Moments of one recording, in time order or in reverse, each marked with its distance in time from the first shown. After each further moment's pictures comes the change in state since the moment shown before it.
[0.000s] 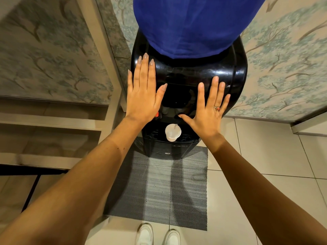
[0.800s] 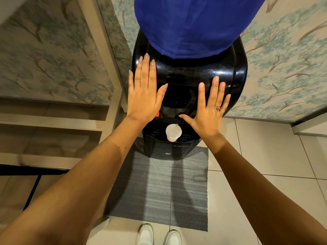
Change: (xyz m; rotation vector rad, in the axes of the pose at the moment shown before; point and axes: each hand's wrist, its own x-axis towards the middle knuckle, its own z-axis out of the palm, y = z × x) left_hand 0.000 0.000 0.000 0.004 0.004 0.002; right_hand 0.001 0.000 0.000 -0.020 0.009 0.007
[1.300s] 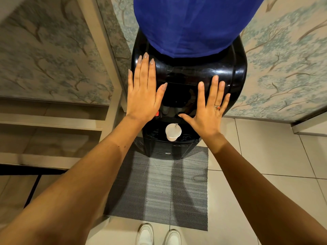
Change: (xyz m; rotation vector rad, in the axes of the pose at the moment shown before) left_hand -0.001 -0.001 0.001 0.010 -0.002 -0.005; right_hand -0.001 0.000 -0.001 0.008 -0.011 0.005
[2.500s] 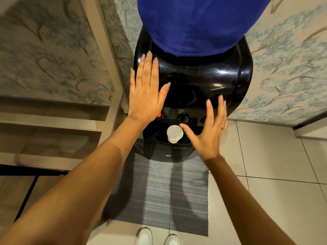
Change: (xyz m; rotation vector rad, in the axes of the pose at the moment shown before) left_hand 0.001 0.000 0.002 -0.020 0.054 0.007; right_hand -0.047 -0.009 0.000 0.474 0.084 0.144
